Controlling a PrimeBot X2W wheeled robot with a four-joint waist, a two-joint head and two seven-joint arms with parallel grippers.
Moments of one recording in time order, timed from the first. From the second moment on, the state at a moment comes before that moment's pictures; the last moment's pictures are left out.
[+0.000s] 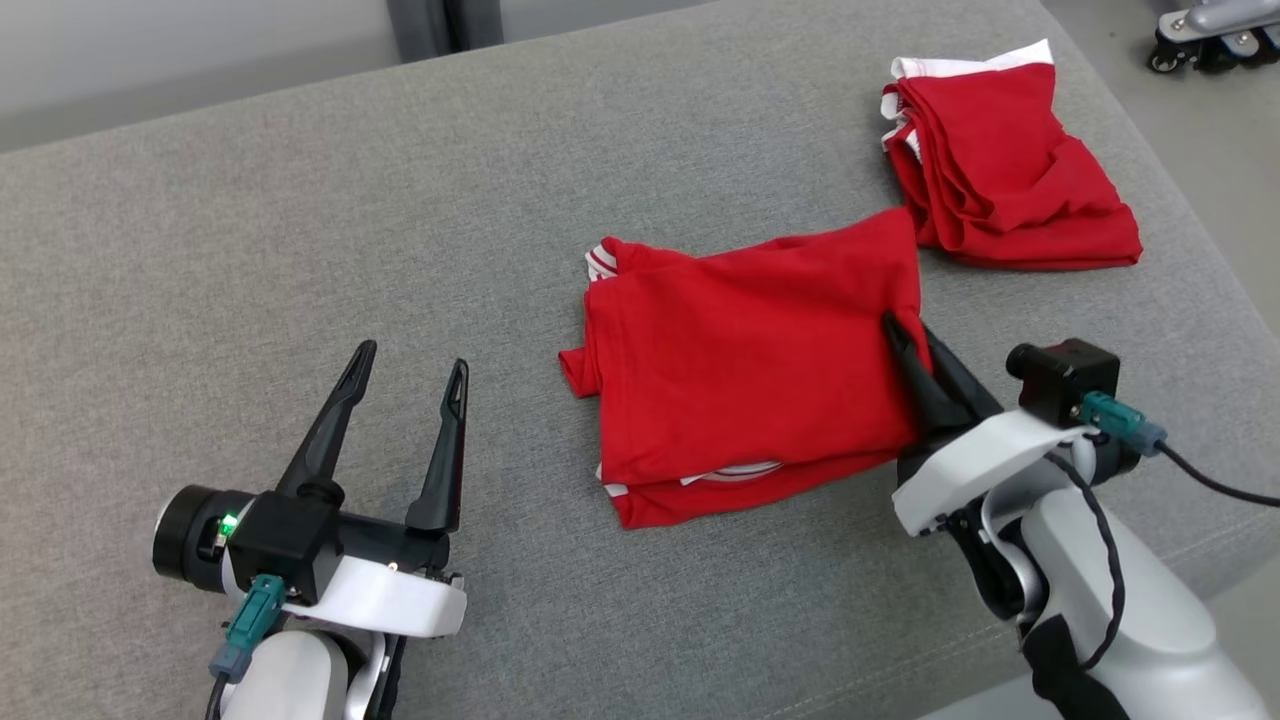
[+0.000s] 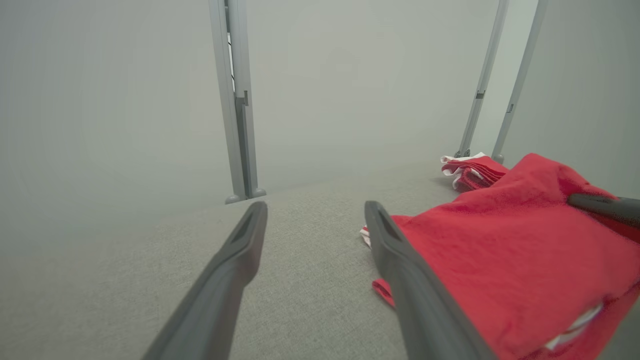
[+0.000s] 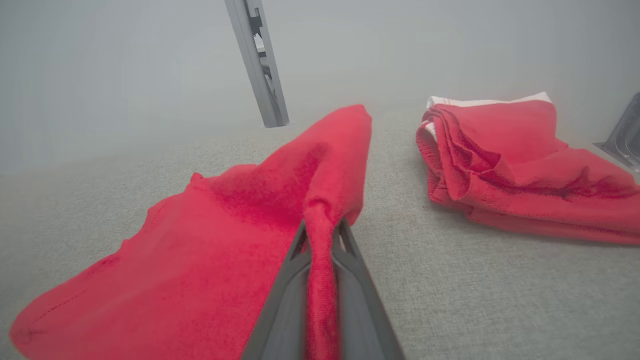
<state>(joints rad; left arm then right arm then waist) -0.15 0.07 -0.14 0.06 -0.08 -0.07 -0.26 -0.54 -0.15 0.46 0.60 0.52 0.13 -0.26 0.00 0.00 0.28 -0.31</state>
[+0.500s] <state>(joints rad) -0.21 0.09 -0.16 -0.10 -0.05 -0.08 -0.26 -0.76 -0.29 0.36 0.62 0.41 0.13 -0.26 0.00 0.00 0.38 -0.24</state>
